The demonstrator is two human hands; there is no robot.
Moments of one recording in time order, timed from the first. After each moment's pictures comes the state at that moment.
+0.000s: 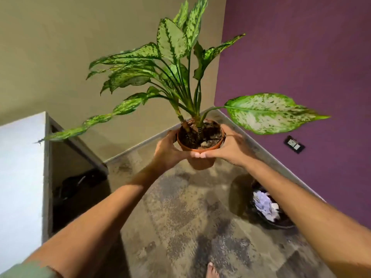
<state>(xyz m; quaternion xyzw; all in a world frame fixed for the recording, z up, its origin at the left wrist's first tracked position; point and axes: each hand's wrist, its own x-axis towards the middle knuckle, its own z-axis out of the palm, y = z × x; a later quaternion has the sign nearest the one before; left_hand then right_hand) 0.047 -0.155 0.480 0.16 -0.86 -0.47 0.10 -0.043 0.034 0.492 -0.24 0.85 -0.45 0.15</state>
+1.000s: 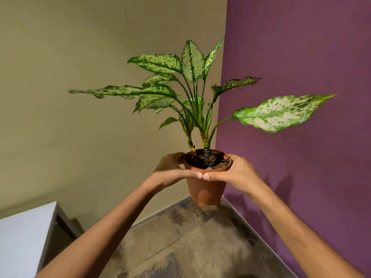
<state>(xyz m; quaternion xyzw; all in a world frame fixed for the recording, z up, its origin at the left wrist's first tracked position) -0.107 -0.167 0.802 0.06 -0.88 -0.46 0.07 -0.180 0.032 0.808 -0.24 0.85 -0.46 0.08</state>
